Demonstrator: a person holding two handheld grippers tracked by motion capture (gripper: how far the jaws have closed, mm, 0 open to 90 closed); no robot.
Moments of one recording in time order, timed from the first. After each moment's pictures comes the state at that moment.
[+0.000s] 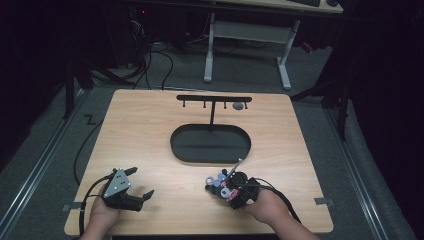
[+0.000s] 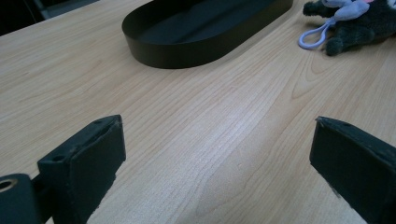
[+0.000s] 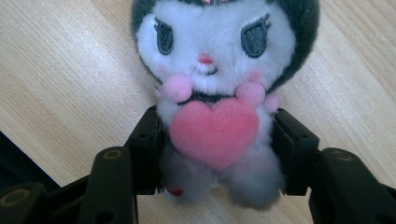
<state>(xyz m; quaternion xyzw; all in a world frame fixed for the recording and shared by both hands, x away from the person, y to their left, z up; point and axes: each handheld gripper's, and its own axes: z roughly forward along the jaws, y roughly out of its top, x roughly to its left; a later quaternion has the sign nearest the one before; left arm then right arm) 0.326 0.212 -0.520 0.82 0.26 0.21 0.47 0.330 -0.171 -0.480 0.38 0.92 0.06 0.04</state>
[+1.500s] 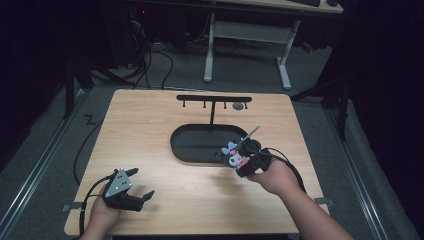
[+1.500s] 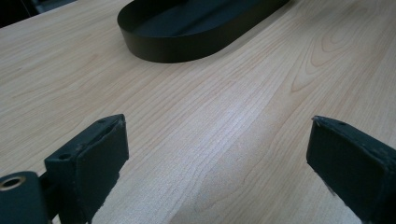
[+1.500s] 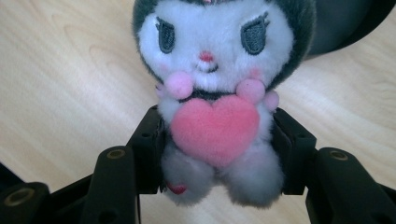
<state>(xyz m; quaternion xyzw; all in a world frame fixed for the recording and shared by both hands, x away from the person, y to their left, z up) 0.327 0.211 -0.523 0.83 0.25 0.20 0.46 0.385 -0.198 -0.411 0.45 0.89 0.11 0.06</state>
